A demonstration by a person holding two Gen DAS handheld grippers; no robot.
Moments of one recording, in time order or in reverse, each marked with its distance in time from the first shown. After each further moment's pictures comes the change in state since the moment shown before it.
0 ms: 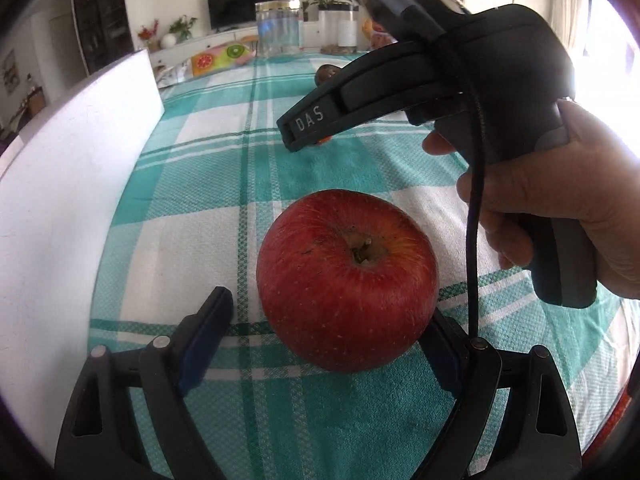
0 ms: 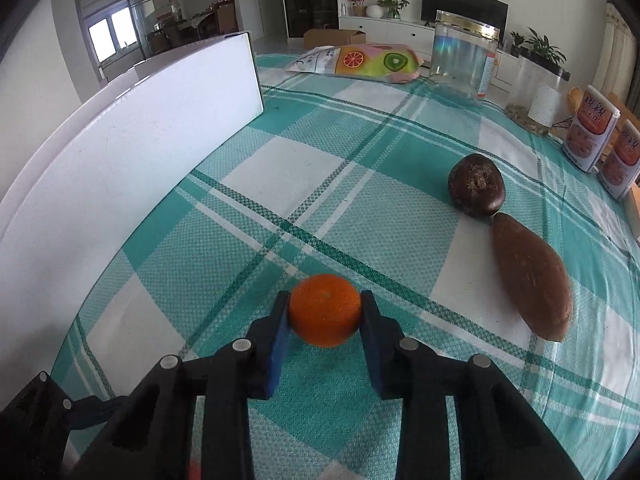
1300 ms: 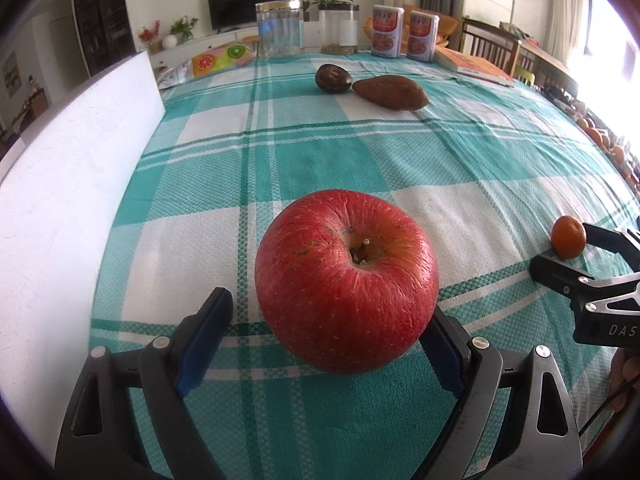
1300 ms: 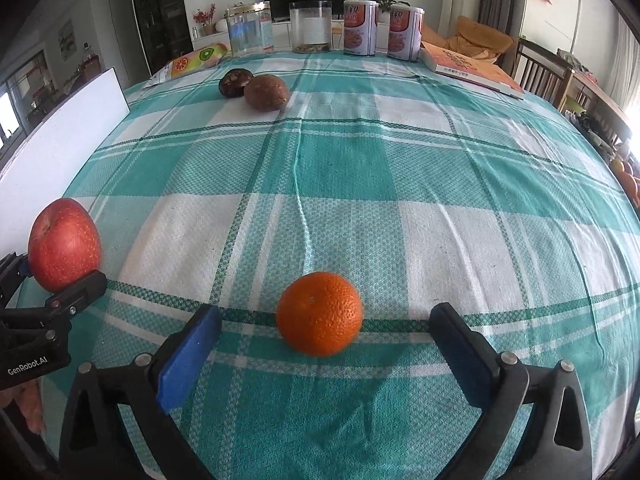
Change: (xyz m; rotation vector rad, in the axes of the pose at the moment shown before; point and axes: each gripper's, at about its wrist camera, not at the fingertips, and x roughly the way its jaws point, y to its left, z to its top) left arm 0.001 0.000 0.001 0.002 -0.001 0.008; right arm -0.109 -0.057 -0.165 0.355 0.007 -0.347
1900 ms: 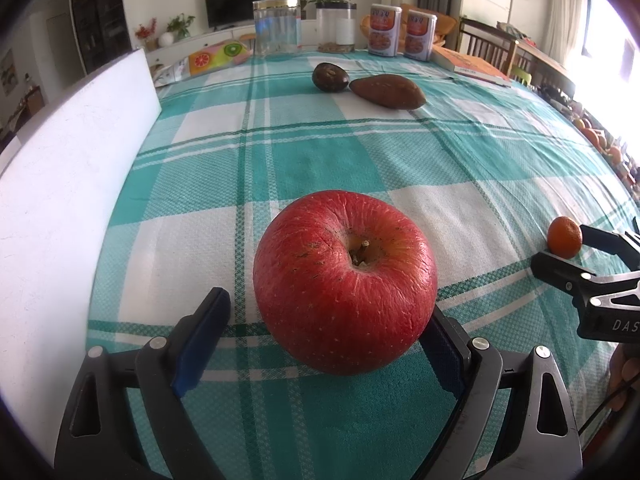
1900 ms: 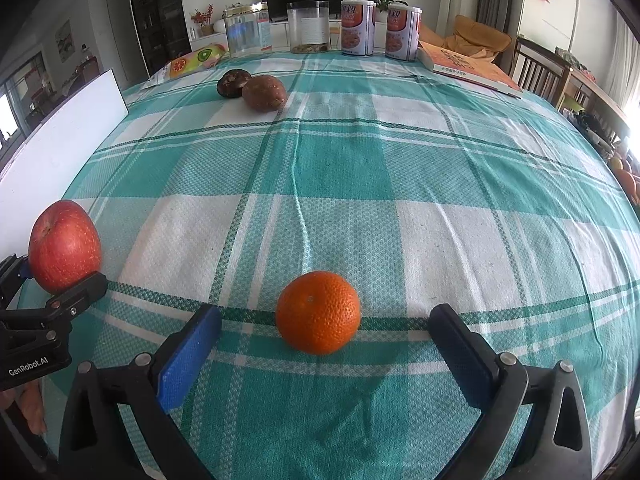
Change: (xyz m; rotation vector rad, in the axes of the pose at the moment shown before) left arm 0.000 0.001 0.002 0.010 0.021 -0.034; right arm -0.006 -0.008 -0.001 0.047 -0.017 0.031
